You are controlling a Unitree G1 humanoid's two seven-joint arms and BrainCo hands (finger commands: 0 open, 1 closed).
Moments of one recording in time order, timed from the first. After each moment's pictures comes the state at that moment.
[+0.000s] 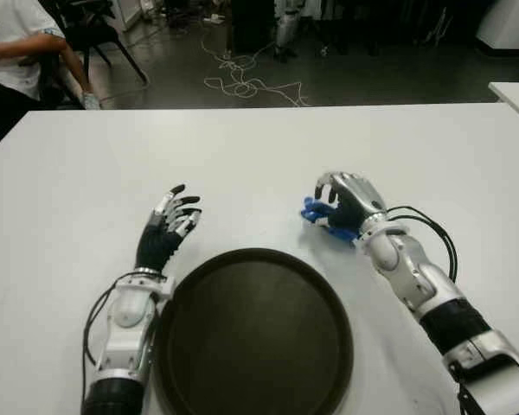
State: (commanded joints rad) left arm -0.10 0.05 0.07 0.34 -0.04 -0.33 -0.11; right arm -0.42 -0.29 0.37 0.39 -0.65 -0.08 -0.15
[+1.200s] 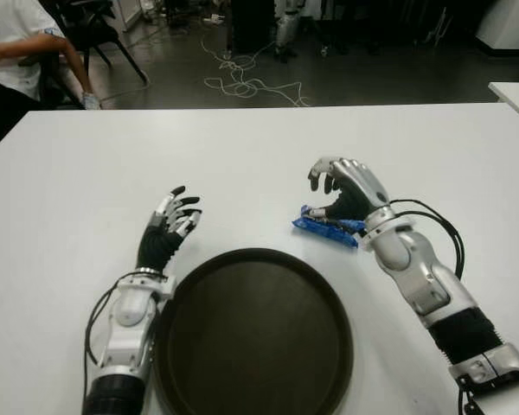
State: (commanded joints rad) left arm -0.12 0.05 0.07 0.39 -0.05 -0.36 -0.12; right arm -0.37 -0.29 0.31 0.20 -0.58 -0.18 -0.10
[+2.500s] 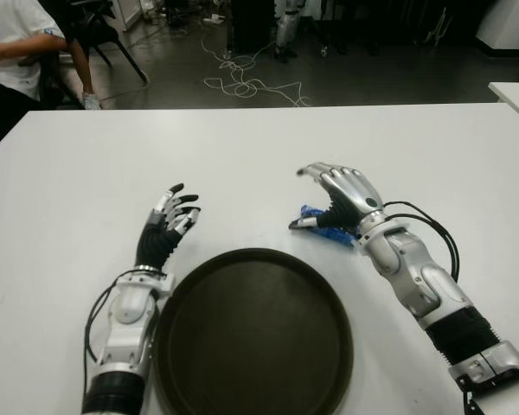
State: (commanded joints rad) left arm -0.13 0.06 0.08 0.41 -0.05 -0.37 -0.12; right arm -0.39 -0.32 0.39 0.24 -0.83 -0.04 -0.10
